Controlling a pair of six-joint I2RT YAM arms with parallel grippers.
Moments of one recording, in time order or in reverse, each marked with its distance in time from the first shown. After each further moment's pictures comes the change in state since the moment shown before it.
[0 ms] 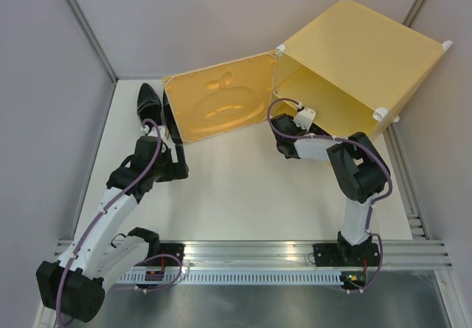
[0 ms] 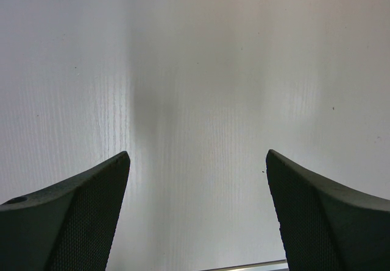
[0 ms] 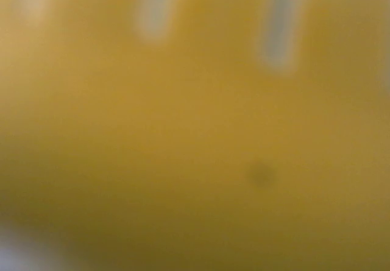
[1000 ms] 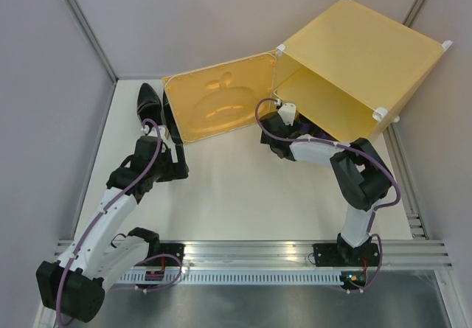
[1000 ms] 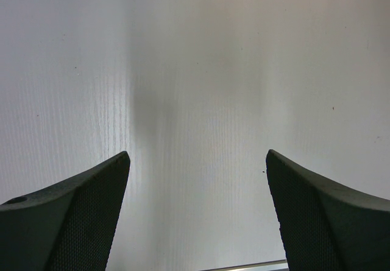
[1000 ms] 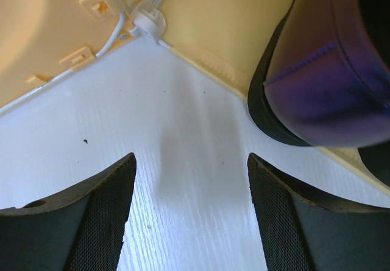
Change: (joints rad) left arm 0.001 -0.001 0.000 0.000 0.000 0.000; right arm 0.095 -0.084 0.017 -0.004 -0.213 -0.214
